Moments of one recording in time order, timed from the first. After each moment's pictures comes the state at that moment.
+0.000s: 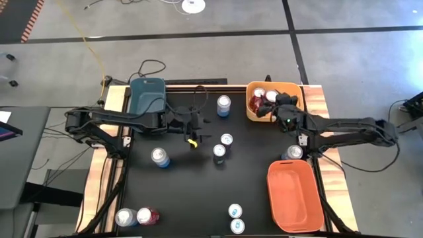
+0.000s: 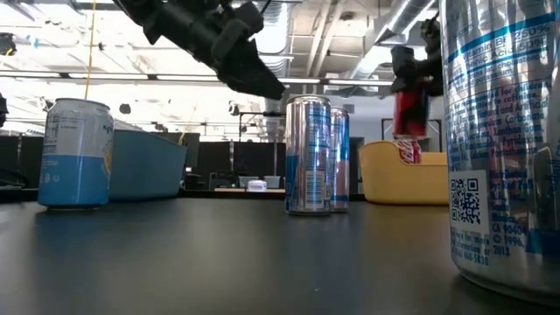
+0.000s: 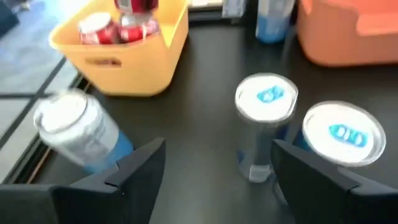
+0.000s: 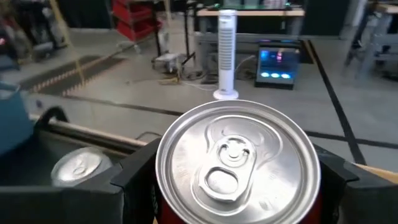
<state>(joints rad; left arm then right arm) 0.13 1.44 0.94 0.04 -0.06 0.15 -0.23 0.89 0.52 0.07 0.98 0.34</state>
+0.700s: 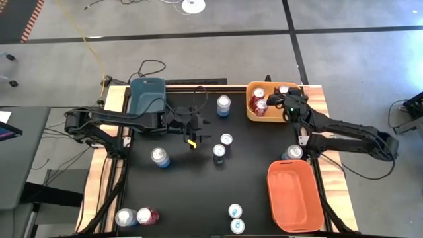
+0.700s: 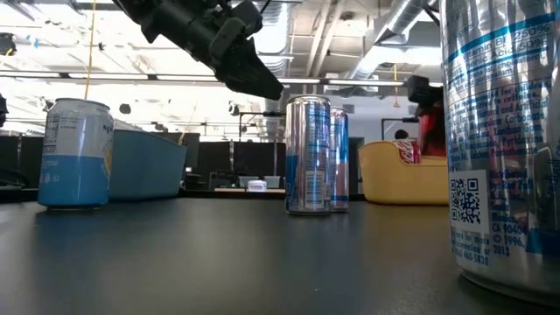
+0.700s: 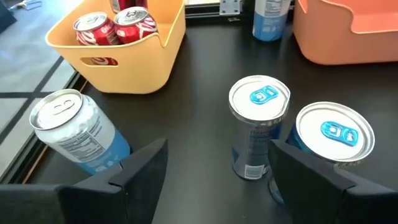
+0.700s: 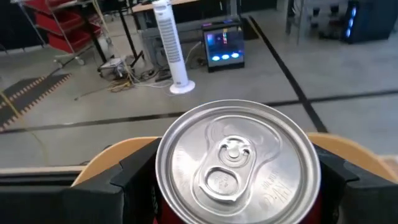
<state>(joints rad) 0.13 1.44 0.94 0.03 -0.06 0.14 -0.55 0.82 0.40 0.08 0.86 0.48</state>
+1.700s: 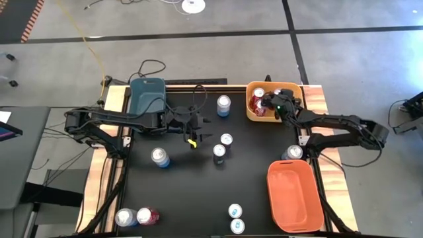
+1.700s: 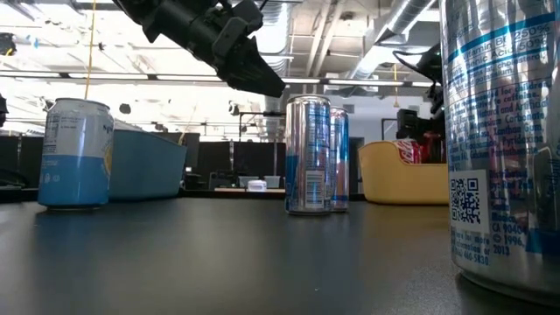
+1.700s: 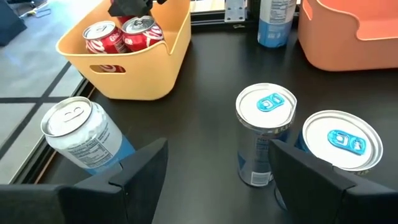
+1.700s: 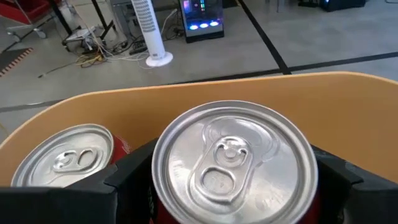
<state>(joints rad) 0.13 1.44 0.94 0.05 -0.08 0.15 -0.62 1.11 0.39 0.18 0.83 0.59</state>
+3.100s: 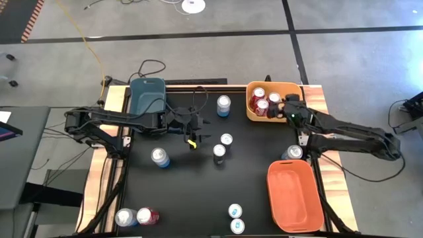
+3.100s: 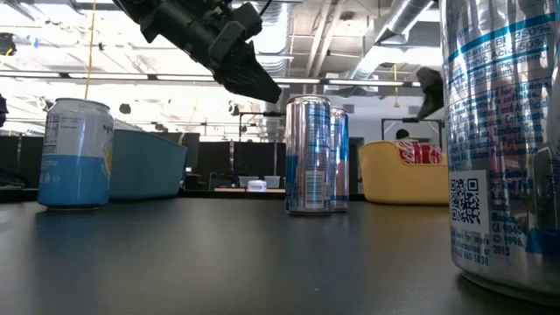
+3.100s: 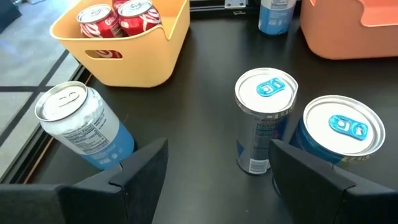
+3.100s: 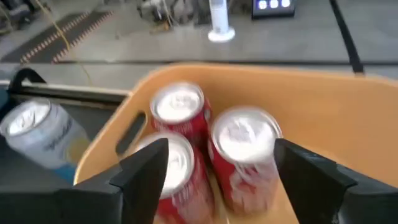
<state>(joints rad) 0.12 1.44 0.94 0.01 -0.09 0.13 -0.40 0.70 0.48 -0.40 0.70 0.63</state>
